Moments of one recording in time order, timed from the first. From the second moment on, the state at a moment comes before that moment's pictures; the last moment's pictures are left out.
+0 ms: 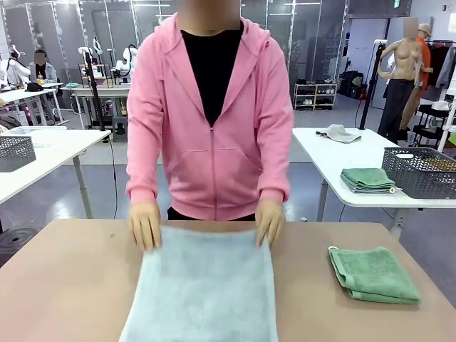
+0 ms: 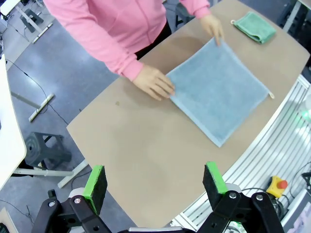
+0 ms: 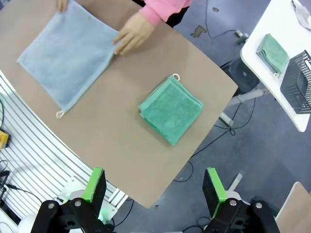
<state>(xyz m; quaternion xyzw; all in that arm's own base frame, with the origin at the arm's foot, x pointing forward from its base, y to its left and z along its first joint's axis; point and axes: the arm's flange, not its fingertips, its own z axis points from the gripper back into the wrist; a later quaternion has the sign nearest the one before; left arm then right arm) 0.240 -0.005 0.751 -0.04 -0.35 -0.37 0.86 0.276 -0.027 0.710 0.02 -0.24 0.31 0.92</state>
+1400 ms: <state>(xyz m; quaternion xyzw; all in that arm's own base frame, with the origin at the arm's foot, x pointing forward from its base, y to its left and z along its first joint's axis) 0.240 -0.005 0.751 -0.04 -0.35 -0.37 0.86 0.276 -0.027 0.710 0.02 -0.24 0.31 0.92</state>
